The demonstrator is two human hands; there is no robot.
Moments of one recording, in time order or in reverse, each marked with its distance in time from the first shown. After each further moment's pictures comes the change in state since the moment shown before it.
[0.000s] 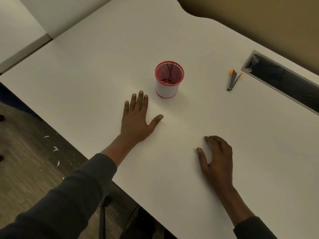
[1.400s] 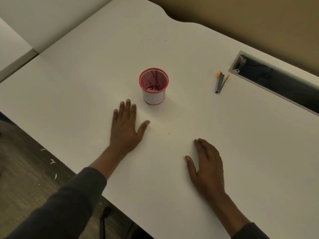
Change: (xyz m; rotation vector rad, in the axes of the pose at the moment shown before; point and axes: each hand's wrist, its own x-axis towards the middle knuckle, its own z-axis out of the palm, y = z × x) left_hand -0.001 0.004 0.003 0.011 0.087 0.027; right_hand -0.004 0.002 0.003 -0.101 -0.065 -0.059
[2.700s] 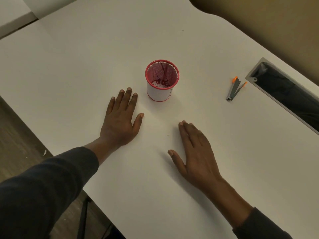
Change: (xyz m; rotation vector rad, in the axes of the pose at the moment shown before) left_hand 0.009 -0.003 0.003 0.044 -0.004 -0.046; right_hand 0.074 -0.021 -0.018 -0.155 -0.330 -0.358
